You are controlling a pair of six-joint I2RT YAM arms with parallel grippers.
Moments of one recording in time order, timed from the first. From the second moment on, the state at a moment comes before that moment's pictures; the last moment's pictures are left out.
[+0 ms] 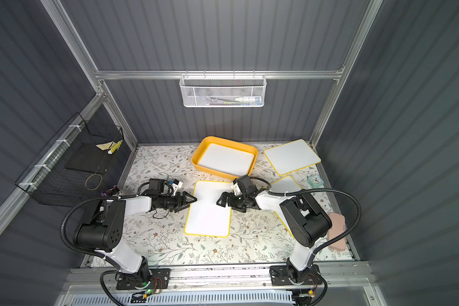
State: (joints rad) left arm -0.14 1.67 0.70 -0.06 0.87 -0.43; right arm 0.59 1.75 0.89 -0.07 -0.49 0.71
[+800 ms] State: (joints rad) left arm -0.14 1.66 0.67 0.02 0.88 -0.55; right arm 0.58 1.77 0.92 -0.09 -0.48 0.70
